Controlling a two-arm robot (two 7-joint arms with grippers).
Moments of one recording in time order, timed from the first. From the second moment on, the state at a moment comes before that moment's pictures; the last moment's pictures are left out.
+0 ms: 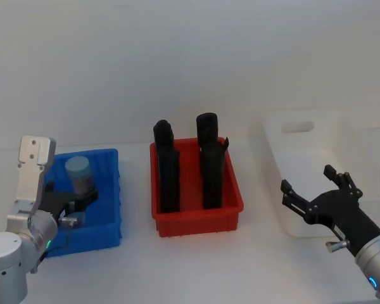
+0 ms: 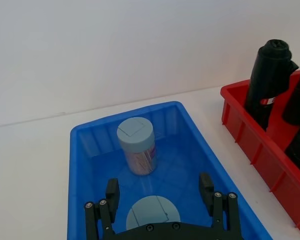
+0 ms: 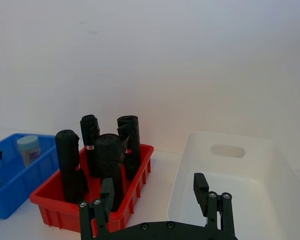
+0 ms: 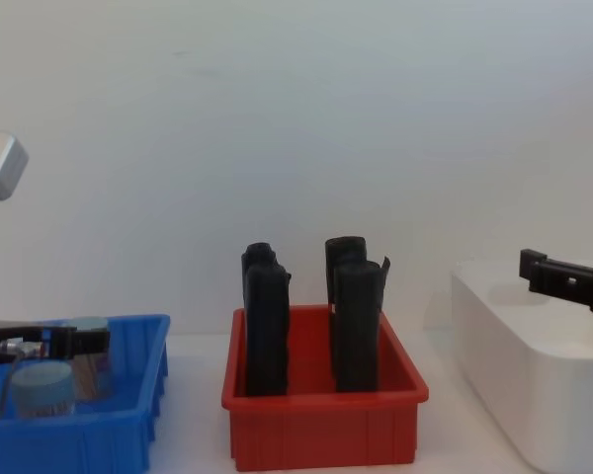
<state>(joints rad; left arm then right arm) -0.37 0.37 0.28 -1.33 -0.41 0.33 0.09 -0.01 0.34 -0.23 -1.77 0.29 0.03 0.07</state>
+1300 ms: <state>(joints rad) -0.40 0.36 0.24 -1.20 -0.49 0.30 0.03 -0.01 0.34 -0.23 -1.77 0.29 0.03 0.07</state>
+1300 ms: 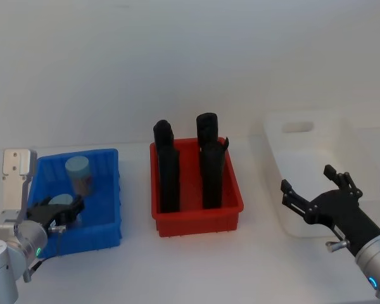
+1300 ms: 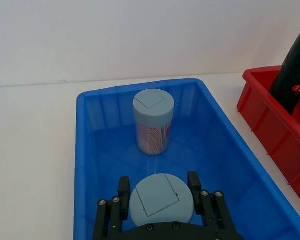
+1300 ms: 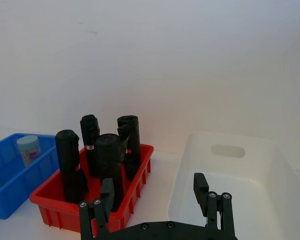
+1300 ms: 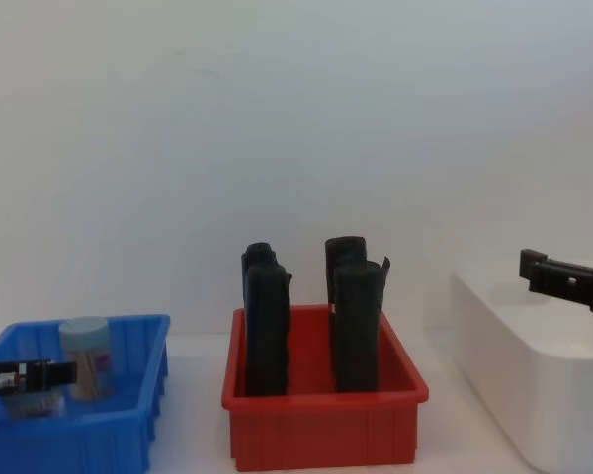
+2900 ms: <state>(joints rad) -0.42 0.39 0.25 -1.59 -0.33 0.43 -0.29 -0.01 0.34 -0.23 -1.77 0.29 0.03 0.07</state>
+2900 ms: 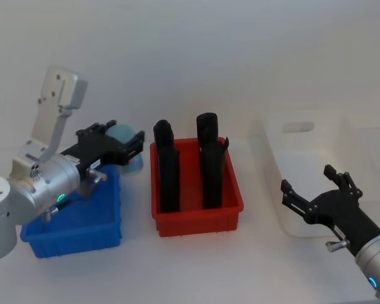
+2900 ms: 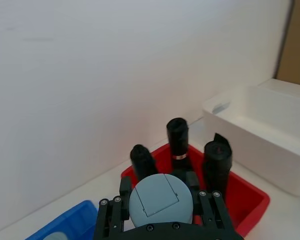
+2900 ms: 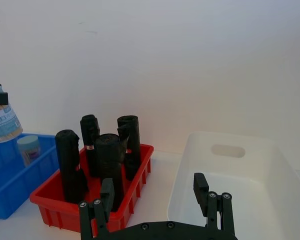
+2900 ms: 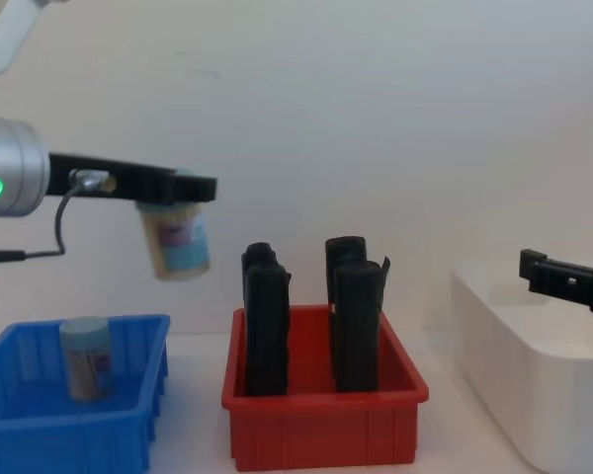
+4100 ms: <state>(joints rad) -0.56 0.31 0.34 -1.58 -0.32 0.57 -0.66 -0.01 0.34 -0.23 -1.77 0.29 0.03 0.08</state>
